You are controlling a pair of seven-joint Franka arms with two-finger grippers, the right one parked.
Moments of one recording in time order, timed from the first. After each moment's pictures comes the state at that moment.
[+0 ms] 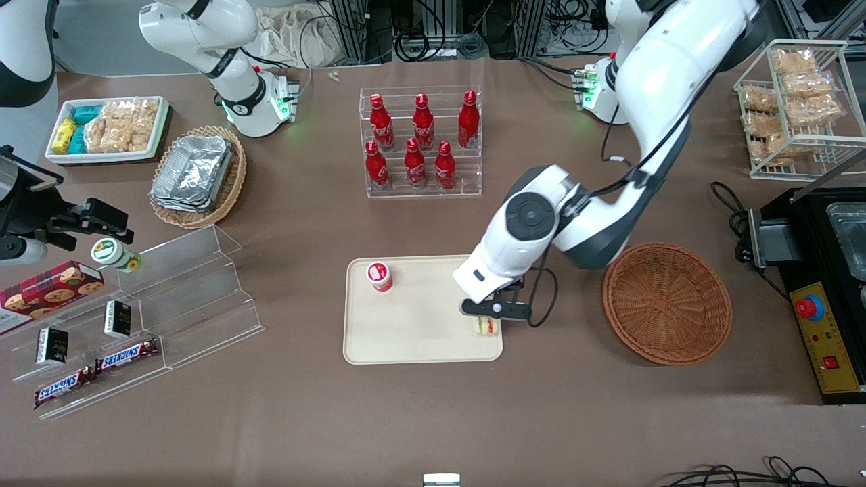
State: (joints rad) arm -0.17 0.74 -0.59 -1.42 0.35 2.12 -0.70
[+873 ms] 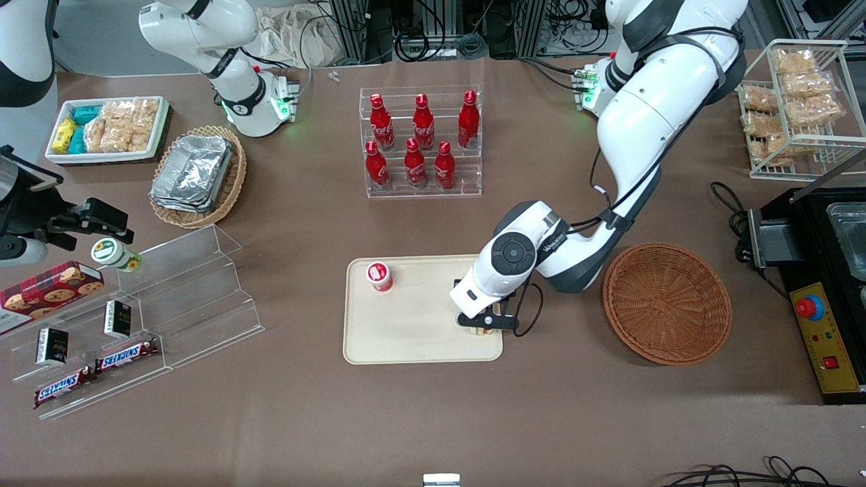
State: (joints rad) arm -0.17 0.87 -0.58 -1.40 0.37 2.14 -0.71
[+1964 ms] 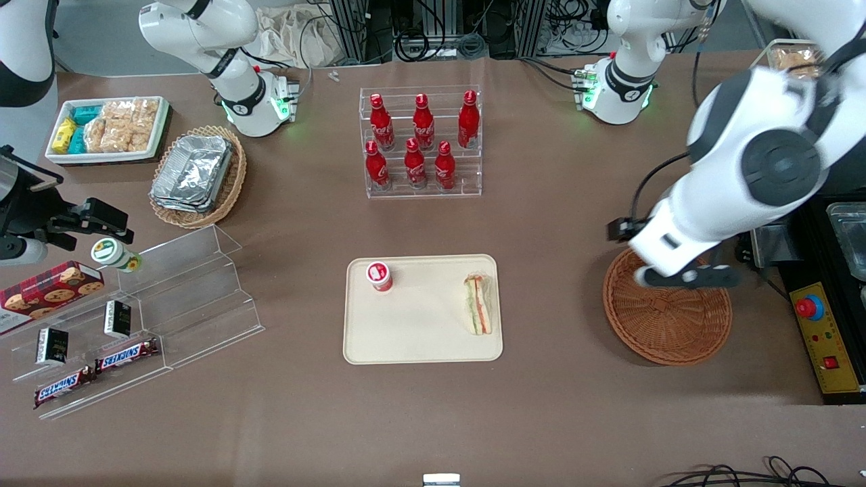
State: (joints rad) arm 0.22 0.32 -0.61 -1.36 0.20 1.42 -0.37
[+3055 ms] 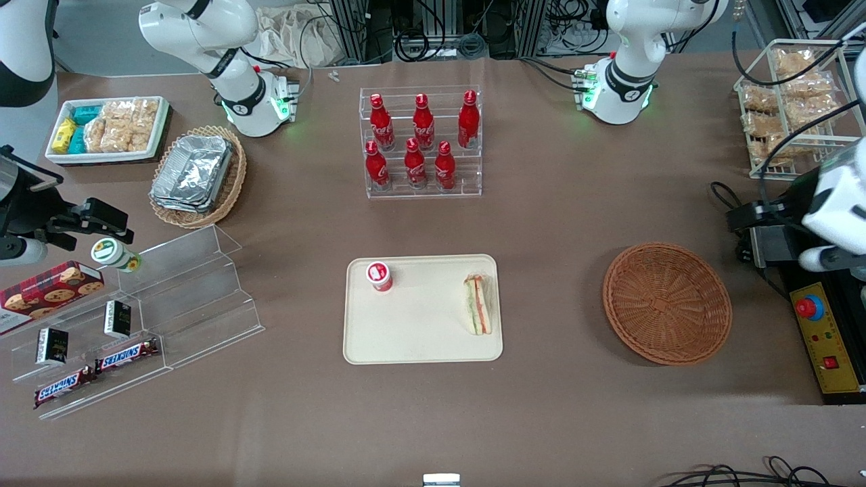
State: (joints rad) arm 0.02 0.18 -0.05 -1.37 0.03 1.45 -0.14
